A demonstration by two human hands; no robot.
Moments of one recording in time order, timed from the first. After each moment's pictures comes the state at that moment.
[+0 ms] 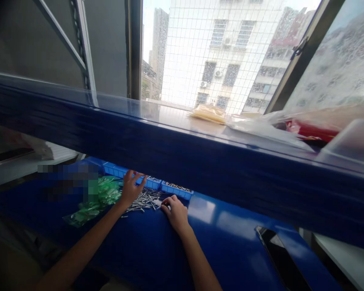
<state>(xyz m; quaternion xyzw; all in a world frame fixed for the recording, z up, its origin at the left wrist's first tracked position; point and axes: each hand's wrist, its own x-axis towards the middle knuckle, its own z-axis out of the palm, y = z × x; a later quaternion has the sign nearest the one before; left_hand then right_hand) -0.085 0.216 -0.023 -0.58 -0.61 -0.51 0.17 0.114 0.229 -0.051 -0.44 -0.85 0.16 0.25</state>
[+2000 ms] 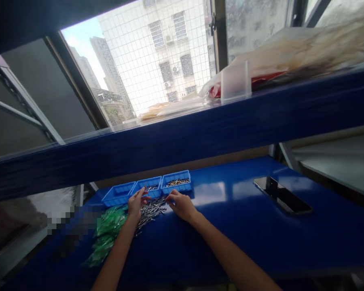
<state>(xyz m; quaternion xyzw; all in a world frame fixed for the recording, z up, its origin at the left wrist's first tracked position) -0.100 0.238 -0.024 -0.32 -0.59 -0.65 -0.34 0.098 0.224 -0.043 -0.39 -0.83 0.17 0.36</state>
